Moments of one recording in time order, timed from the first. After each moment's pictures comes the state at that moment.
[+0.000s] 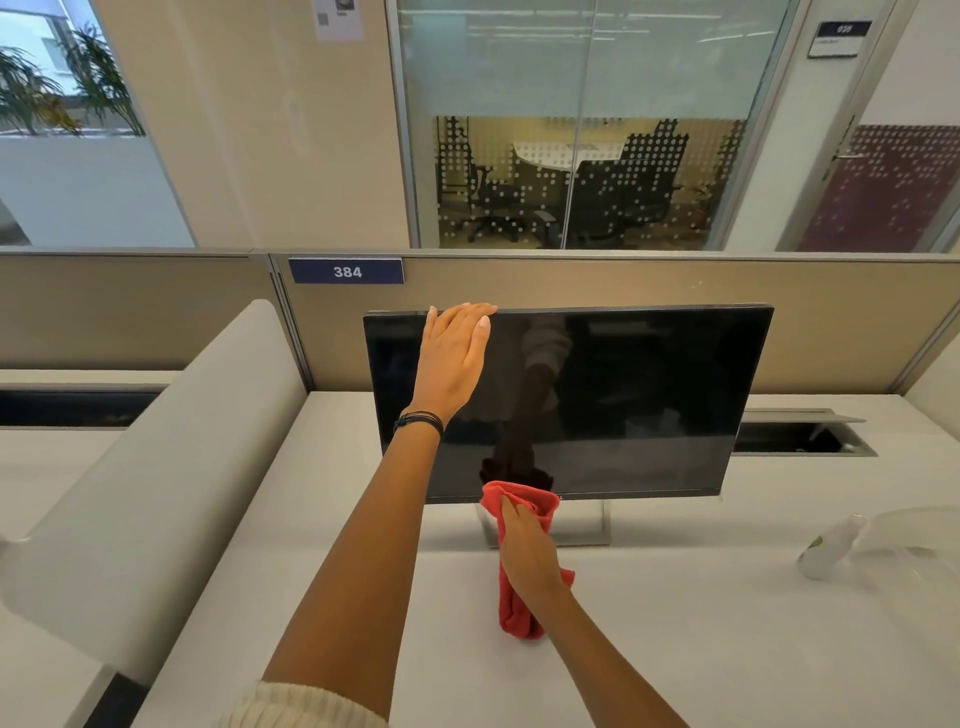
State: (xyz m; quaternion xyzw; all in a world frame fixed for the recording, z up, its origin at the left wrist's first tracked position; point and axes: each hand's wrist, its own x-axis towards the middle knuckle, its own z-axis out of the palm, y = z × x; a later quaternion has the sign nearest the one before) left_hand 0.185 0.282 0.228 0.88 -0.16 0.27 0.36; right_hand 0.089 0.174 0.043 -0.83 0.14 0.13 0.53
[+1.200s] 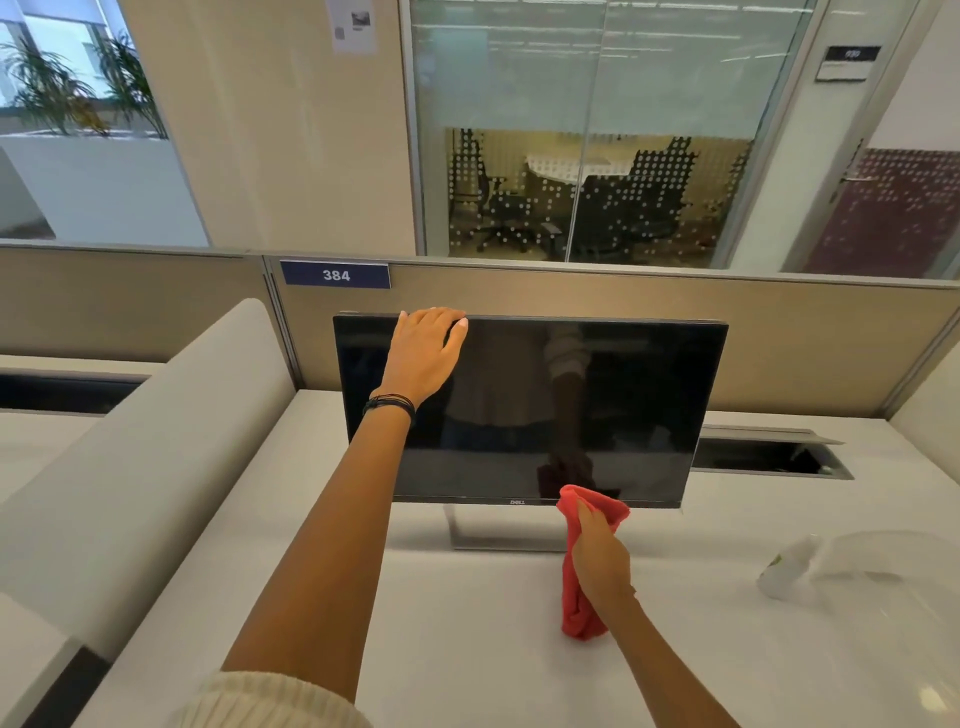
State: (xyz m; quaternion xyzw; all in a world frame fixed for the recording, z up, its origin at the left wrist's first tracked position) left_hand 0.179 0.261 0.251 0.93 -0.11 0.22 0.28; right_hand 0.091 0.035 0.031 -0.74 0.33 0.08 0.59
